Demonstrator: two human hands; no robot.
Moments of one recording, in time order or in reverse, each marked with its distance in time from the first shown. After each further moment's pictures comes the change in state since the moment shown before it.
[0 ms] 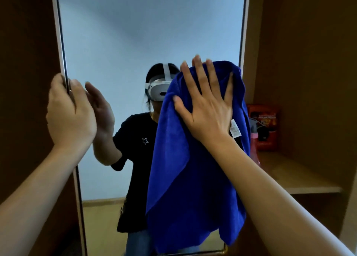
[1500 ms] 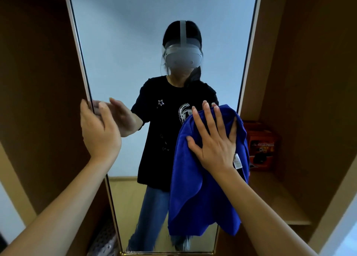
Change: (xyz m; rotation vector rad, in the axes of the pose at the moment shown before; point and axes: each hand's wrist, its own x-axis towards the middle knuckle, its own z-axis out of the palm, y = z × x) left_hand 0.123 0.101 0.006 0.064 -0.129 -0.226; right_hand 0.097 0.027 -0.040 0.004 -0.183 0.018
